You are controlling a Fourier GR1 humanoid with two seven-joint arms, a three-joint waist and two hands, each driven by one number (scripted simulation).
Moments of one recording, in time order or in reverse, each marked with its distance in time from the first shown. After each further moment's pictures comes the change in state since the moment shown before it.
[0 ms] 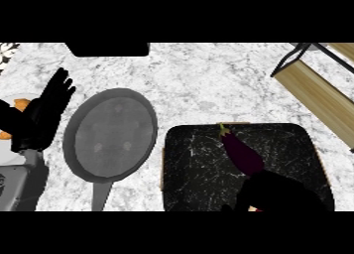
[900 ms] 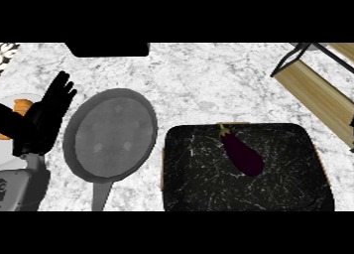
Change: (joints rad) left arm 0.026 -0.016 -0.005 -0.026 -0.016 0.005 0.001; right arm -0.428 -0.061 -0.846 0.074 -0.342 0.373 0.103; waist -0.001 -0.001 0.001
